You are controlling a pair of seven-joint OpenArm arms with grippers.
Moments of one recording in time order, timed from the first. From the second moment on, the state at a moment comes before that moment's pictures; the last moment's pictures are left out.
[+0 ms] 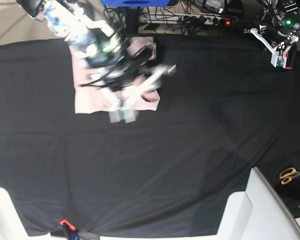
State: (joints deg) left arm 28.1 -12.9 -35.8 83.3 -2.7 -30.5 32.6; right arm -6.0 9.9 -41.6 111.3 15.0 -39.8 -59.1
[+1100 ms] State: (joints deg) left arm 20.9 -17.4 -8.1 82.8 -42.1 -41.1 40.6; right arm -13.3 11.4 -21.7 101.1 15.2 -32.2 -53.6
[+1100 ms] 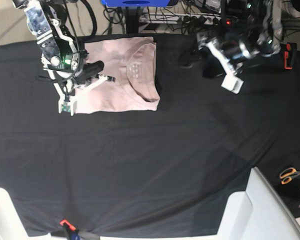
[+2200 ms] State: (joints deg) left arm 10.5 -11.4 6.5 69.5 -44.2 -41.3 39.0; right arm -14.1 14.0 -21.5 98.7 15.4 -32.2 -50.9
